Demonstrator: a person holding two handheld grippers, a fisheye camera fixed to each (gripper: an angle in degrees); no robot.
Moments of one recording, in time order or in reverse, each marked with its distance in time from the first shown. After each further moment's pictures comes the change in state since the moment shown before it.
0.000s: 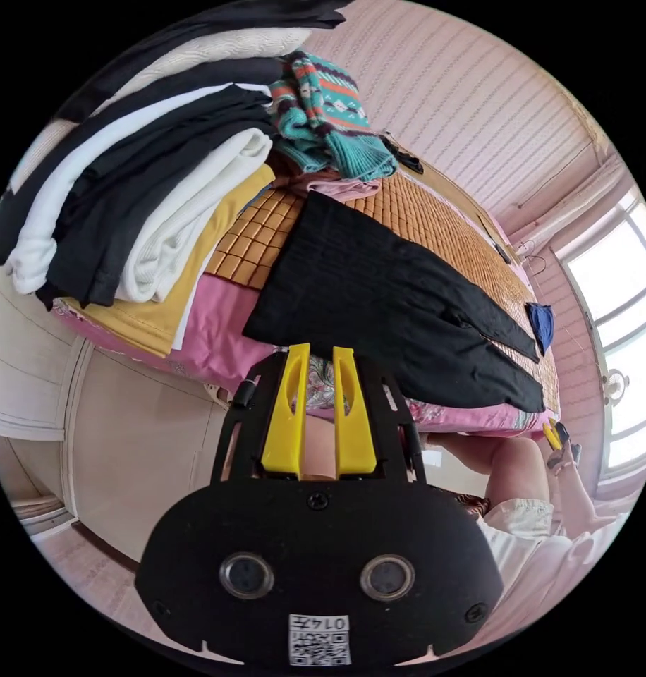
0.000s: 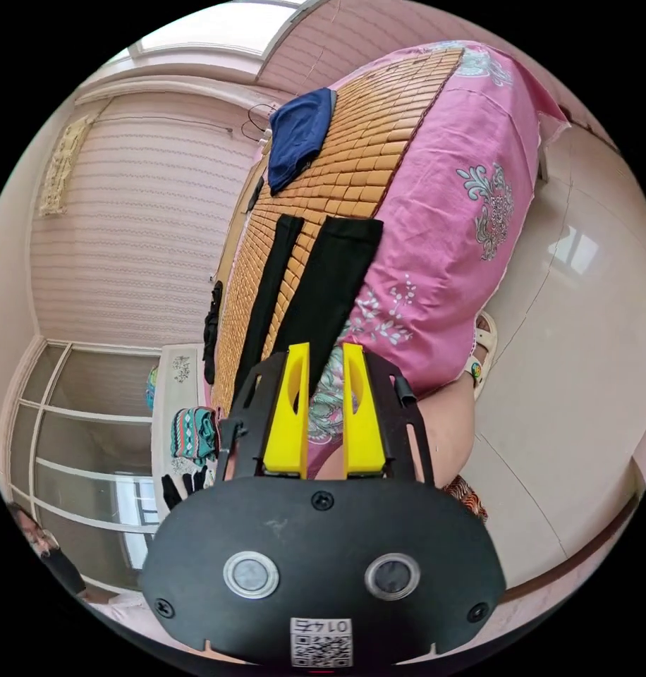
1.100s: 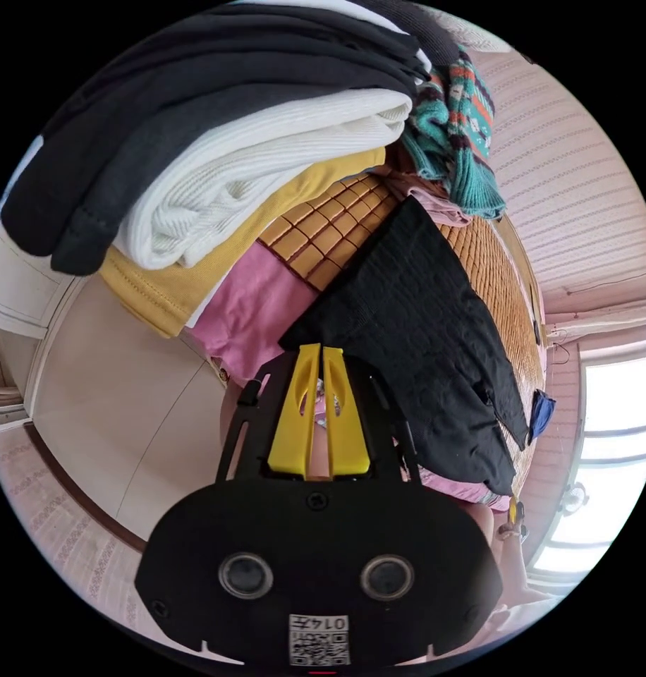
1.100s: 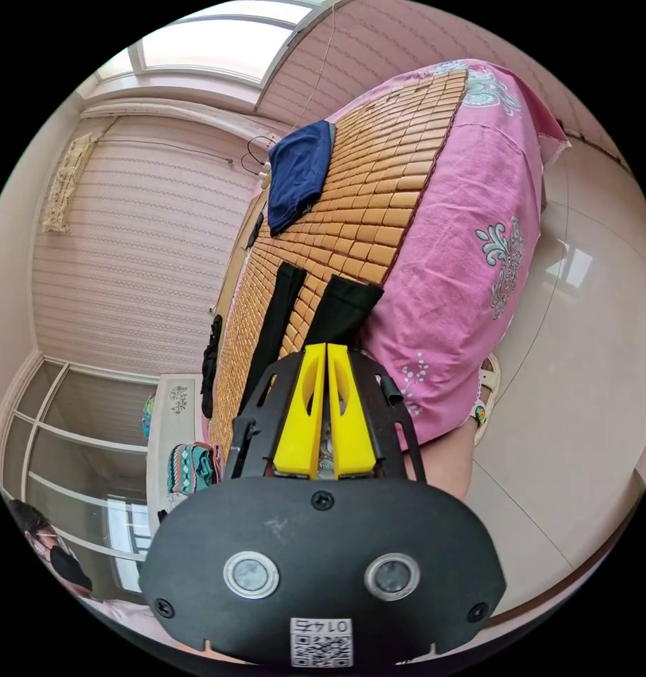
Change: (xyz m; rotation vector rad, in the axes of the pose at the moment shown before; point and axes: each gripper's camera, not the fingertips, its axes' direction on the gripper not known) left arm -0.051 -0.089 -0.029 -0.049 0.017 -0.378; right arm -0.108 -0.024 -0.073 0.137 0.033 -0.015
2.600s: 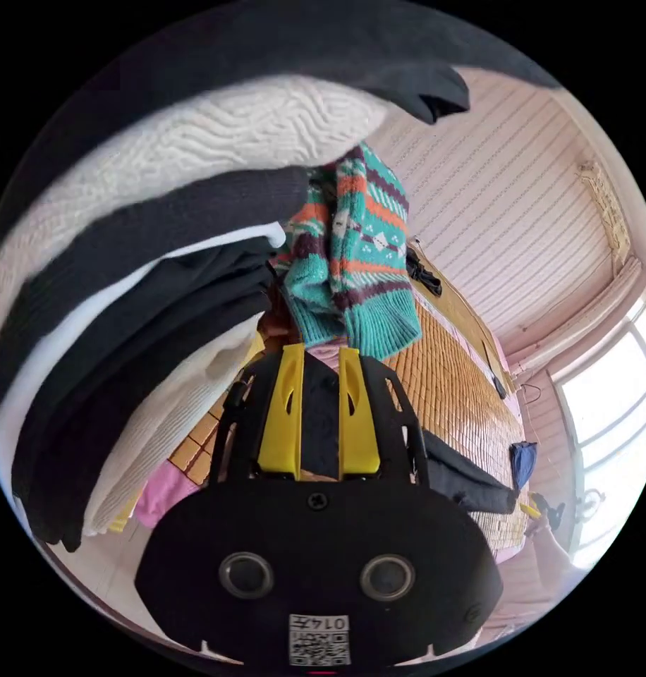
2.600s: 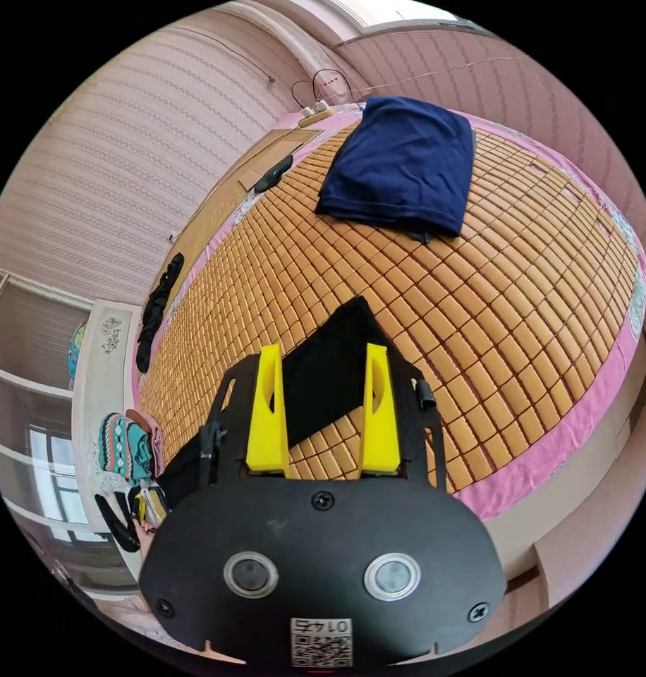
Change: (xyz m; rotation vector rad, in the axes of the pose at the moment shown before) left arm 0.168 -0.036 -0.038 0.307 0.064 0.187; right arm -0.198 -0.092 0.260 -0.210 0.309 -0.301
